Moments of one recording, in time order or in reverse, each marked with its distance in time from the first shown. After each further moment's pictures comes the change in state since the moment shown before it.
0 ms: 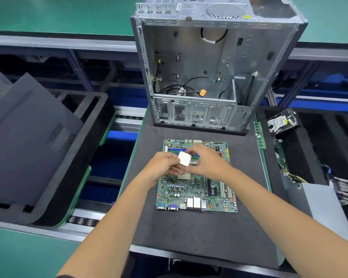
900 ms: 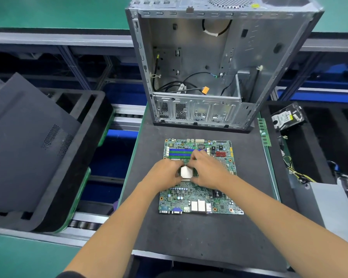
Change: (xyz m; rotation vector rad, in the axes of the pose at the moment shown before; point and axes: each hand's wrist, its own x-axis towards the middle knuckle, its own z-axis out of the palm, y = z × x) left_hand 0.021 -0.020 -0.007 1.274 -0.001 0.388; right_hand 0.009 0.010 0.026 -0.464 -0.111 -0.107
